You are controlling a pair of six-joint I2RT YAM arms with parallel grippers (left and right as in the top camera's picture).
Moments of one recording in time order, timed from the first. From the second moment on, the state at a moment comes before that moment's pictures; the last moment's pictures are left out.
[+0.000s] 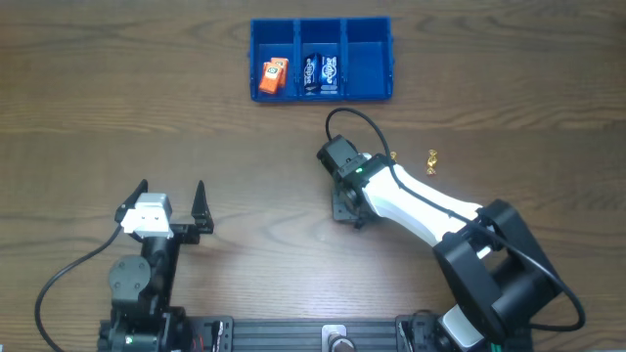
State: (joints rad) left arm -0.08 0.01 0.02 -0.12 -0.01 -0.06; right arm 0.63 1.72 0.93 -0.69 0.04 0.58
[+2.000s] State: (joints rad) left arm -0.08 0.01 0.02 -0.12 -0.01 -0.06; right arm 0.29 2.15 1.89 -0.69 0.13 0.21
